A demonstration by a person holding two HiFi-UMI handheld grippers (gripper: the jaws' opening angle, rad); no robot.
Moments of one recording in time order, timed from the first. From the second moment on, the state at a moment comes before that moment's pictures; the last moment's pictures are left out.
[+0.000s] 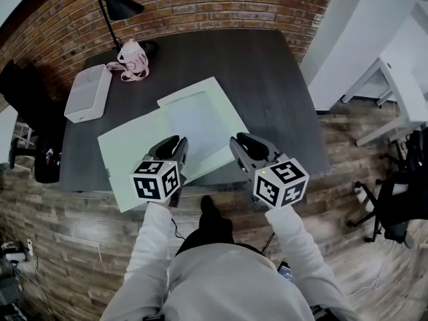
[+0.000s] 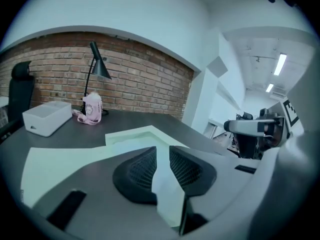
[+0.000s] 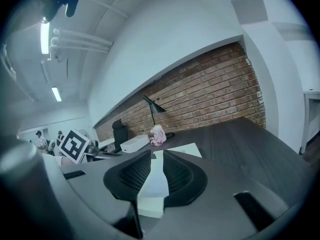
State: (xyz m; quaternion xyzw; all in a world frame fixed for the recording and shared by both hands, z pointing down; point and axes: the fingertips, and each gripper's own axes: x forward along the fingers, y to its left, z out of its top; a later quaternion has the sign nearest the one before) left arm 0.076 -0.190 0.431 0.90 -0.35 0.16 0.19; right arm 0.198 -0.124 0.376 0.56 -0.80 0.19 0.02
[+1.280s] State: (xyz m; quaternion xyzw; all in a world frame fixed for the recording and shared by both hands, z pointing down) left arm 0.066 -0.134 0.360 0.94 -0.34 0.05 0.07; right arm 0.280 -0.043 0.366 0.70 -0.70 0.12 -0.01
